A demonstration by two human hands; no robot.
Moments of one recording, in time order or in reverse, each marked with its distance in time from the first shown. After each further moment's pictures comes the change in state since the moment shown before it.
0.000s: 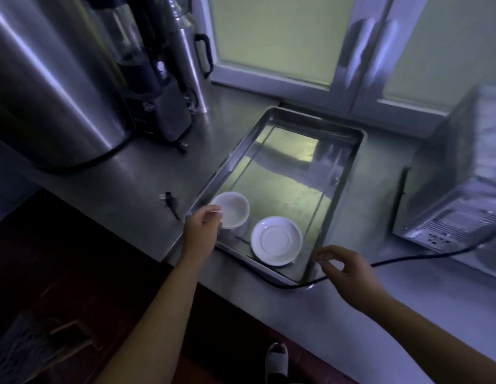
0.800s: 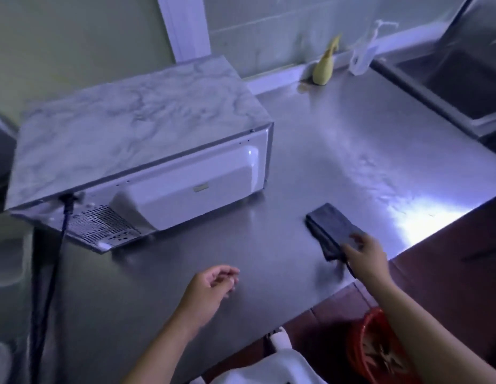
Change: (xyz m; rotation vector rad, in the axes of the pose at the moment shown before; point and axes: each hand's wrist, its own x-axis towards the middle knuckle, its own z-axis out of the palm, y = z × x) left_hand -0.389 0.025 0.393 0.466 -1.276 0.059; right_hand -0.371 0.397 -0.264 0.203 0.967 1.001
